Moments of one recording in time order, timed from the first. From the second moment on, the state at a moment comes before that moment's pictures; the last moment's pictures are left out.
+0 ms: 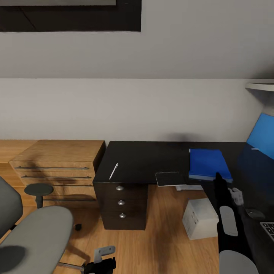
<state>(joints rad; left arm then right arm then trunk) -0.12 0.00 -0.47 -1.04 0.55 0.29 0.53 -0.54 0.10 -0.63 -1.12 -0.84 0.02 0.12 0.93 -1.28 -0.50</state>
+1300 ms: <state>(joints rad) -0.11 0.00 -0.56 -0.97 0.55 0.28 0.53 -0.70 0.08 -0.63 -0.73 -1.03 -0.50 0.22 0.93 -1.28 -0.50</state>
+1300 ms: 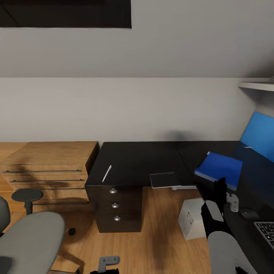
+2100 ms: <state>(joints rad) -0.11 0.00 -0.57 -0.97 0.55 0.28 0.53 -0.69 0.08 -0.63 -0.72 -1.03 -0.49 0.21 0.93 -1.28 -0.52</state>
